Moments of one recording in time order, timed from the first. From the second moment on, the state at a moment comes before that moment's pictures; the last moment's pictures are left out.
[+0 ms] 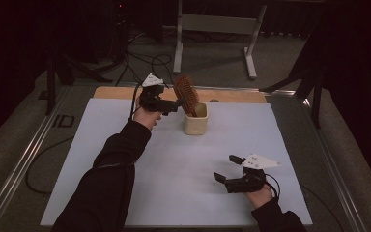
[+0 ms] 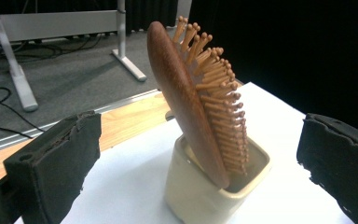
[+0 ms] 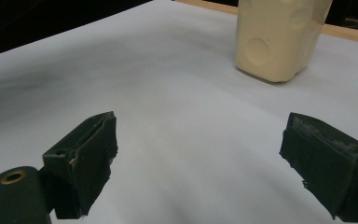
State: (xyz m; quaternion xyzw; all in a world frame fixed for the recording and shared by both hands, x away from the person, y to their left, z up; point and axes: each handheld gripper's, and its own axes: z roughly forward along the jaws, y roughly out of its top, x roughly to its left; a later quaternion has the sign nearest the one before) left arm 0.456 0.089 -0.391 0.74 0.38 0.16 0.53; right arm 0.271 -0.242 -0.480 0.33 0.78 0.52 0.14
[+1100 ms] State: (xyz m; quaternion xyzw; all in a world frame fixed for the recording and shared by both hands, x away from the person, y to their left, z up) left arm 0.408 0.129 -0.396 0.77 0.32 0.13 0.53; right arm 0.271 -0.242 -0.479 0.33 0.78 0.51 0.15
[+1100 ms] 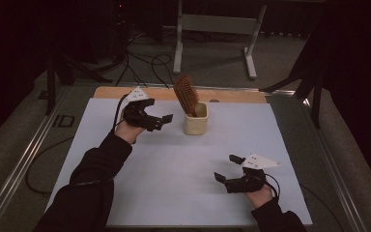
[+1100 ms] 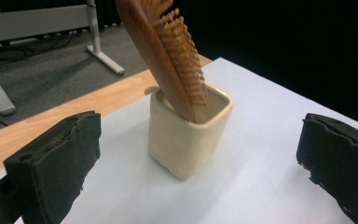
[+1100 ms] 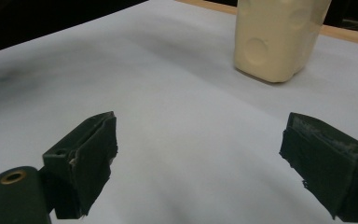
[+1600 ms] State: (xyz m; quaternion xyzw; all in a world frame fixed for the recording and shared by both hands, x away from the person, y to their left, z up) left arm 0.378 0.161 -0.421 0.79 0.32 0.14 0.51; right arm 0.270 -0.240 -0.480 0.33 0.78 0.51 0.14
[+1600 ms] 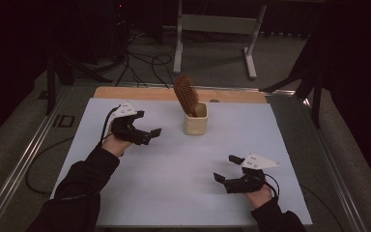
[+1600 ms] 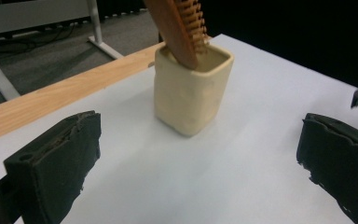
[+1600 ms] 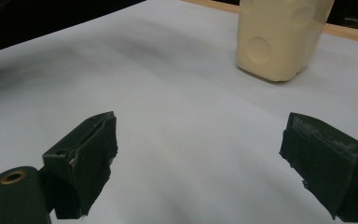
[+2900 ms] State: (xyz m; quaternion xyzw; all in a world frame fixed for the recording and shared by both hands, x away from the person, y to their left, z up) left arm 0.292 0.230 -0.486 0.80 0.32 0.13 0.49; right arm 0.271 -0.238 -0.482 0.32 0.79 0.50 0.15
